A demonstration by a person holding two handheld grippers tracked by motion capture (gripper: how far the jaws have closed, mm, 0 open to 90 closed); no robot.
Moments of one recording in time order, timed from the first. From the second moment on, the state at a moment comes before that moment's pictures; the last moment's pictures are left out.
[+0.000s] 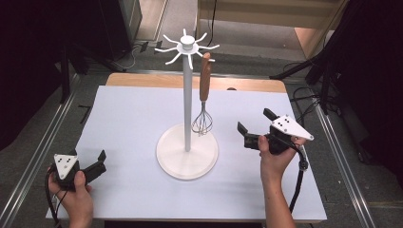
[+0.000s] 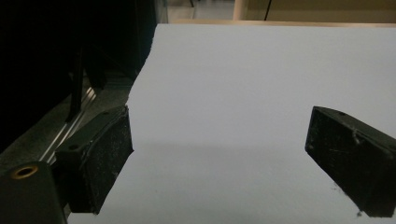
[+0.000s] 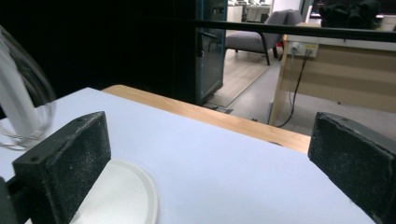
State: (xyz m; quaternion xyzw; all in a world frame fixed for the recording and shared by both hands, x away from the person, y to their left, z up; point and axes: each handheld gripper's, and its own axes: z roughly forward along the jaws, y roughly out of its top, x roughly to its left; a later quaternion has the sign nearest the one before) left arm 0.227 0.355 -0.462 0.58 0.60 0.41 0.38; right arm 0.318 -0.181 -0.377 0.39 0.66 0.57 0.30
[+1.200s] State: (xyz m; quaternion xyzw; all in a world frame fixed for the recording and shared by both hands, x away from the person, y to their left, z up) left arm 0.226 0.356 -0.462 0.57 0.60 0.41 0.39; right arm 0.319 -0.244 -0.449 0.47 0.65 0.52 0.30
